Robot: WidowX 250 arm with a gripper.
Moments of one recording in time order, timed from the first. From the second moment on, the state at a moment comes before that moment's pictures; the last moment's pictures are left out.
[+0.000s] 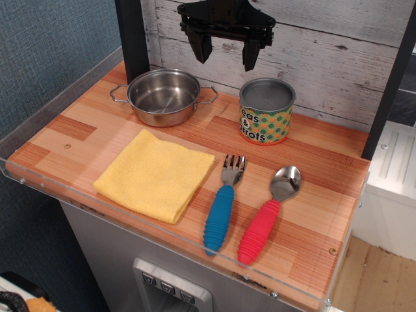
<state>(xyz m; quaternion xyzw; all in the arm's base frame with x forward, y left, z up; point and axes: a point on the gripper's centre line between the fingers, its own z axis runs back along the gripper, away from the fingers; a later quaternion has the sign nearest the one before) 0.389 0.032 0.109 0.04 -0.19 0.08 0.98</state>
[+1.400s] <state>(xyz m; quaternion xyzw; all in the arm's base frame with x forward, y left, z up) 0.340 0.120 0.078 0.00 -0.11 0.43 0.89</state>
